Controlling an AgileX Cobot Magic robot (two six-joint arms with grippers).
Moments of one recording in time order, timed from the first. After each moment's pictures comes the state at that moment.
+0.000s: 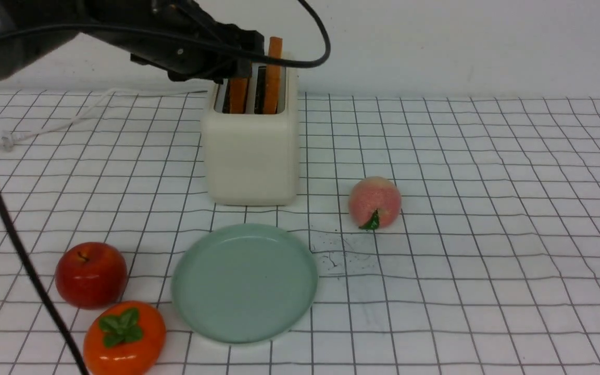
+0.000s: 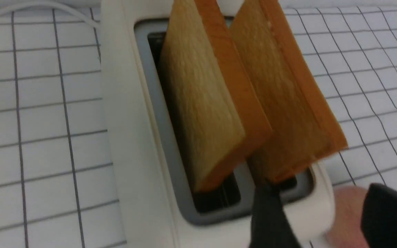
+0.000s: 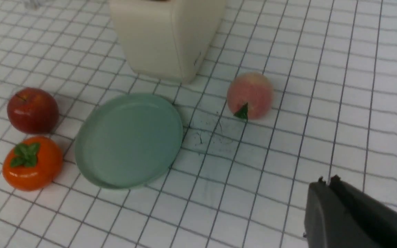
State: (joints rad) right arm 0.50 0.76 -1.06 -0.03 0.85 0.25; left arm -0.29 1.89 -1.78 -0.27 0.55 0.03
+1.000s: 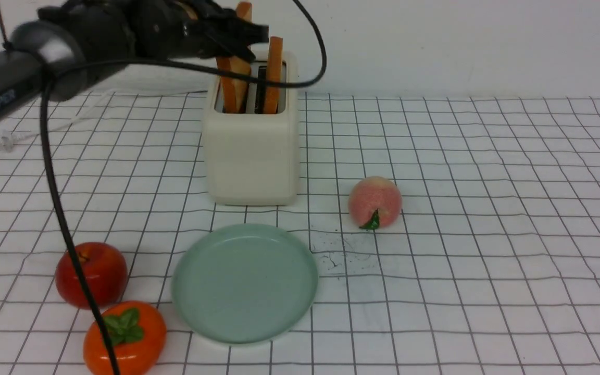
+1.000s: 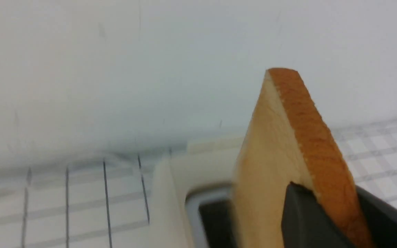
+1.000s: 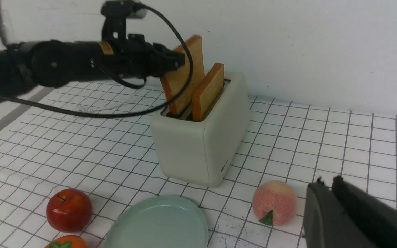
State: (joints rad) right arm 0.50 0.75 -1.06 -0.03 0.60 0.25; left arm -0.28 1.93 -1.83 -0.16 0.21 0.04
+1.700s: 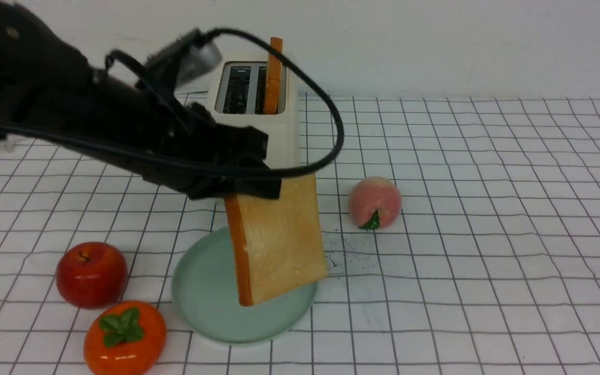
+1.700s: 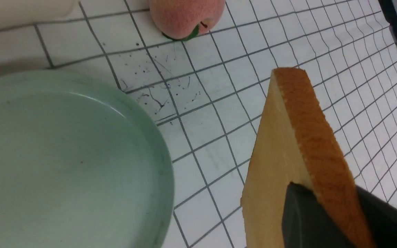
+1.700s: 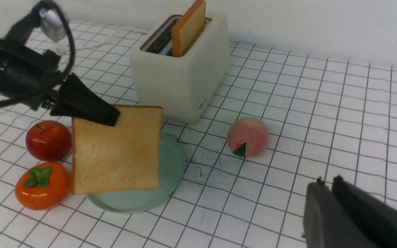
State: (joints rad) right arm 0.50 0.64 -1.06 -0.03 0.87 0.19; left arm -0.28 1.56 -1.18 -0.92 0.77 0.48
